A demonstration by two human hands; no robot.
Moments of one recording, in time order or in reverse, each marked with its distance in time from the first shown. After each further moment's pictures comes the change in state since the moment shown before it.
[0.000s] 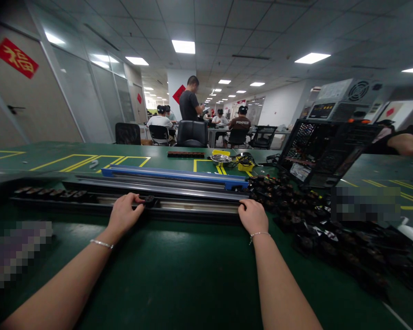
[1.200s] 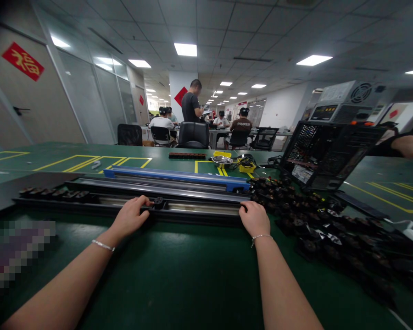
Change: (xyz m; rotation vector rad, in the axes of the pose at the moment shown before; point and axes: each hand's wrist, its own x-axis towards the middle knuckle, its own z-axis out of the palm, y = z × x) left_hand -0.002 0.018 -0.011 -0.046 -0.224 0.169; right_hand -0.001 0.000 -0.001 0.003 0.010 -0.026
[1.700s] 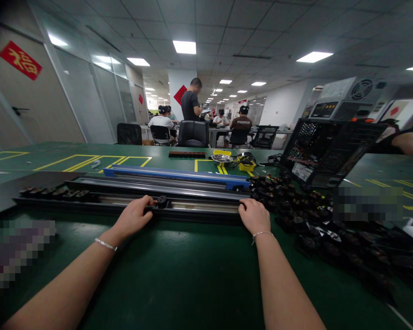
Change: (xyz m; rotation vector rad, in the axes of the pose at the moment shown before) left_hand -0.001 0.007 0.002 -0.020 -0.061 0.044; right_hand -0.003 -0.009 -0.008 -0.067 -0.065 0.068
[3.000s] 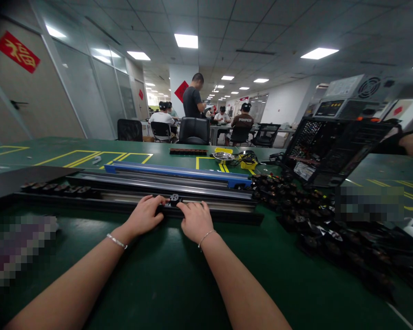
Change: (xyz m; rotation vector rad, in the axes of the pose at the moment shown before) left_hand 0.001 0.016 0.016 0.044 -0.027 0.153; right_hand -0.046 -0.159 0.011 0.140 -0.221 -0.541
